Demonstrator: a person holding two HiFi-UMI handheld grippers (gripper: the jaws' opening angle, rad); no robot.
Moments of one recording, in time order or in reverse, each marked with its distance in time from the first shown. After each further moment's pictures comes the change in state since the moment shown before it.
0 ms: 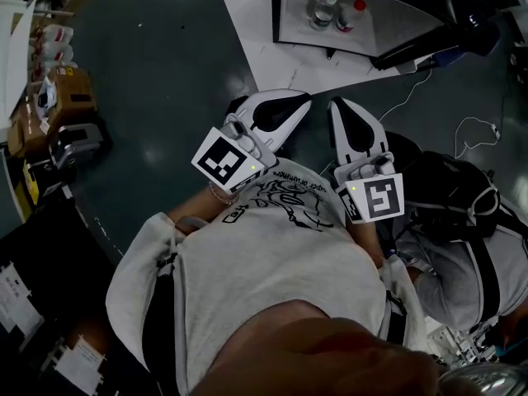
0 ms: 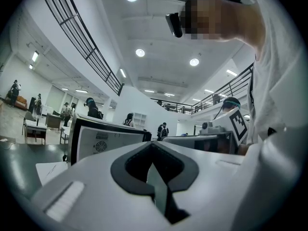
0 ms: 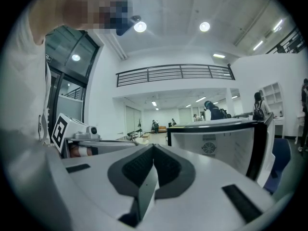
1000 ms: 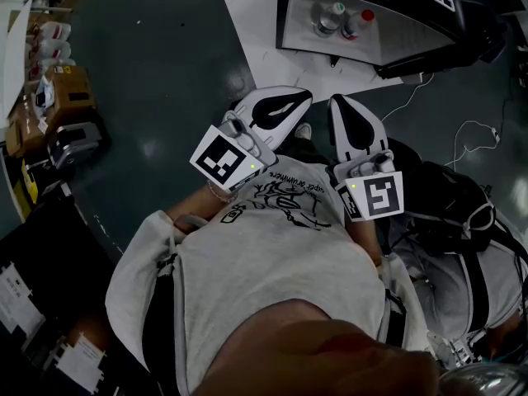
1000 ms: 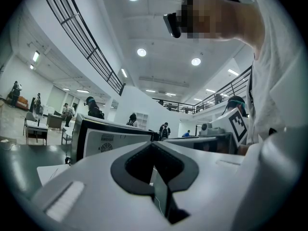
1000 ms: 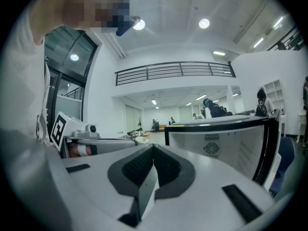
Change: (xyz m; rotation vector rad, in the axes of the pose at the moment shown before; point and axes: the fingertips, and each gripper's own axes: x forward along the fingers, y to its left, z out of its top) left arm 0.012 0.044 0.006 -0.038 0.037 0.016; right arm 0.047 -0.017 0.004 0.007 0.017 0.008
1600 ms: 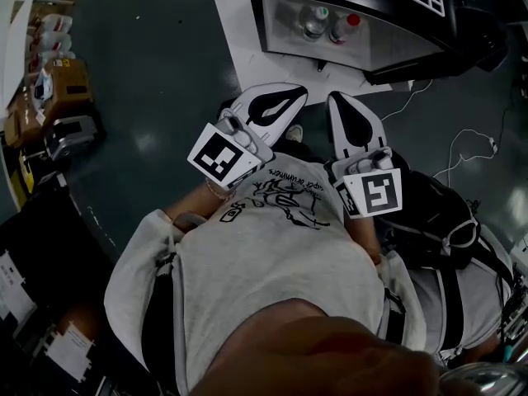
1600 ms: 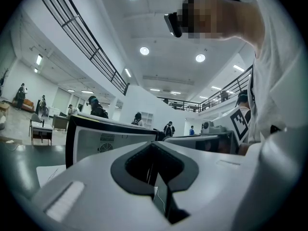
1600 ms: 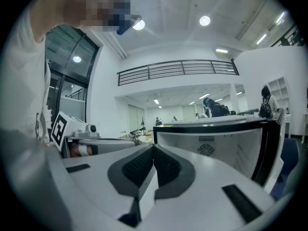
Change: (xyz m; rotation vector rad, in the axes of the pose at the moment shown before) left arm 0.060 0.005 -0.001 0.044 -0.030 0.066; right arm -0.004 -0.062 0.001 -0.004 0.005 0.051
